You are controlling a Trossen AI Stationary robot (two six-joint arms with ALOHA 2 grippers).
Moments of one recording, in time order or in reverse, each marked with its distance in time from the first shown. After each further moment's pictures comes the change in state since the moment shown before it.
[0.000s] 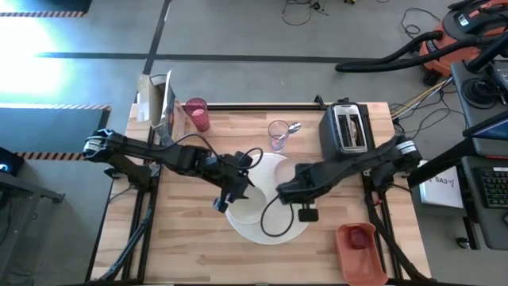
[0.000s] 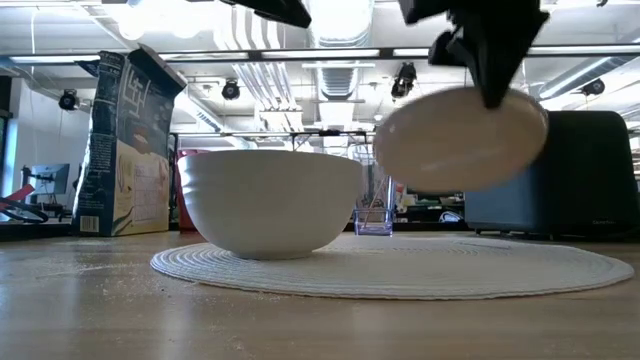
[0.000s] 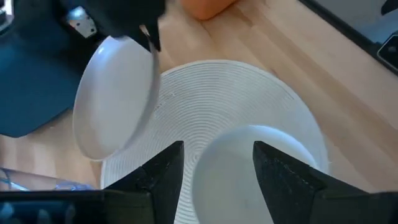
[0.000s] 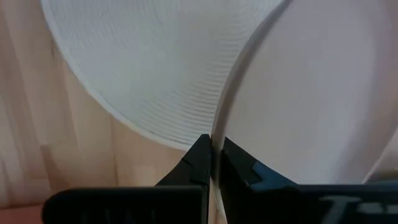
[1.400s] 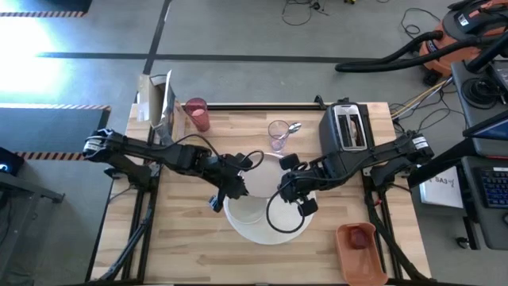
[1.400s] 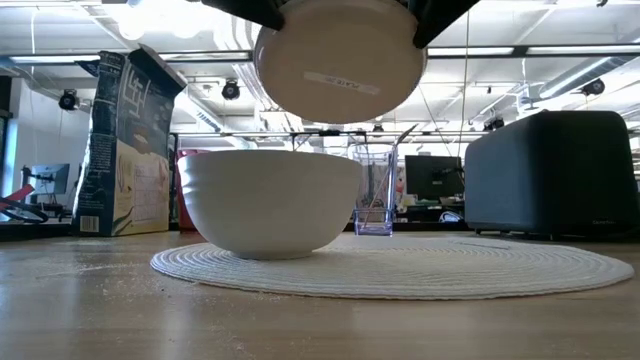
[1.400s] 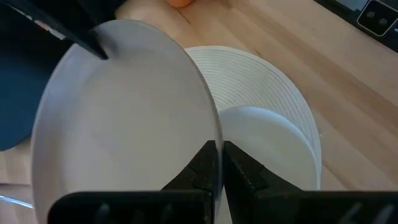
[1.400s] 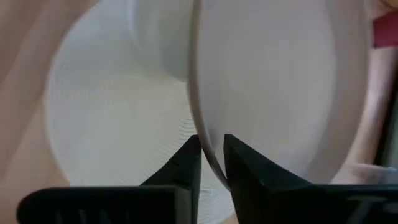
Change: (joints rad) left arm 0.005 0.000 -0.002 -0.050 0.040 0.117; right arm -0.017 -0.122 0.009 0.271 0.151 -0.480
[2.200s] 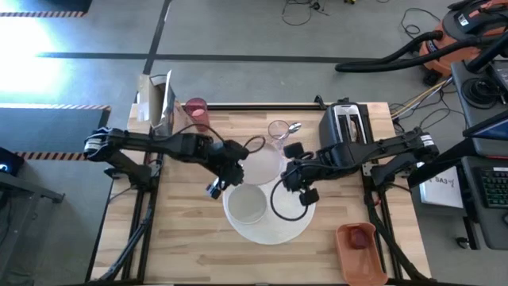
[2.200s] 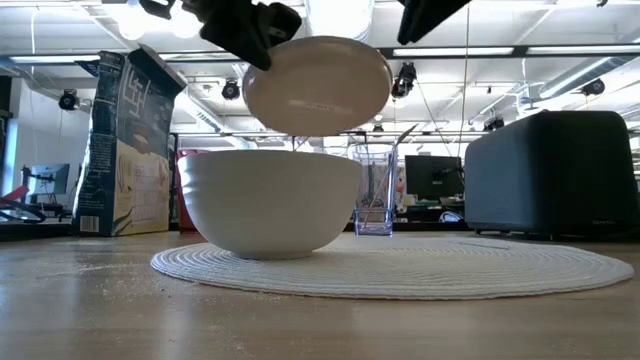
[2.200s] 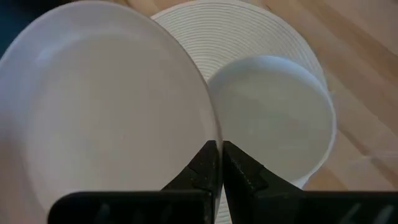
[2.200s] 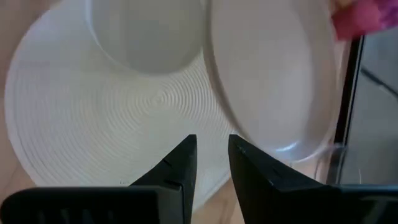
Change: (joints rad) left arm 0.123 -0.003 0.003 -0.143 0.067 0.069; right arm -0.049 -0.063 0.000 -0.022 0.055 -0.045
